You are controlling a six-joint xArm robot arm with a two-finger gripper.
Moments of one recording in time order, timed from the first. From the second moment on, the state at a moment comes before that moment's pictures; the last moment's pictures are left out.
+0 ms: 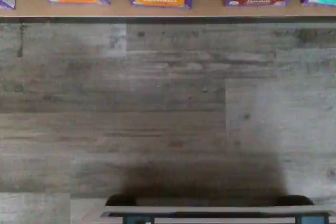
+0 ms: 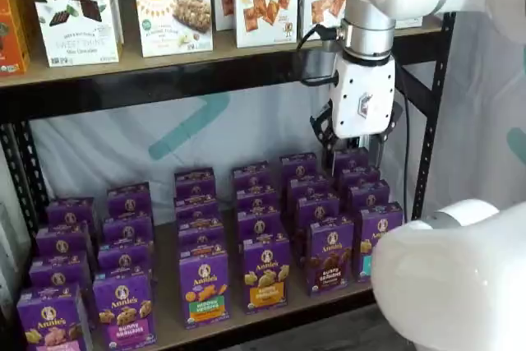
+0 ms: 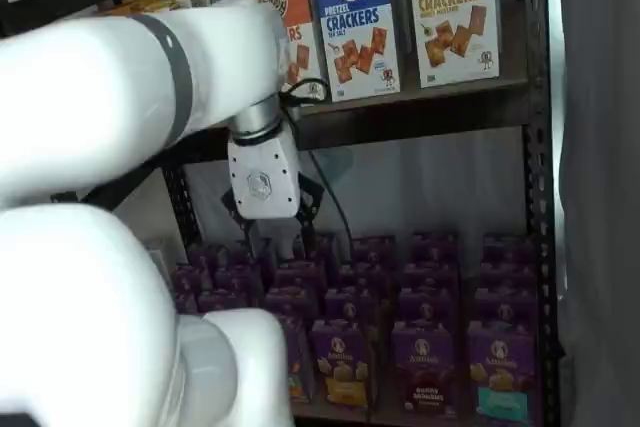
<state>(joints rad) 0.14 -0.94 -0.47 0.02 1.37 0.14</state>
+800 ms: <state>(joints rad) 0.17 -0.76 -0.40 0.00 1.11 0.18</state>
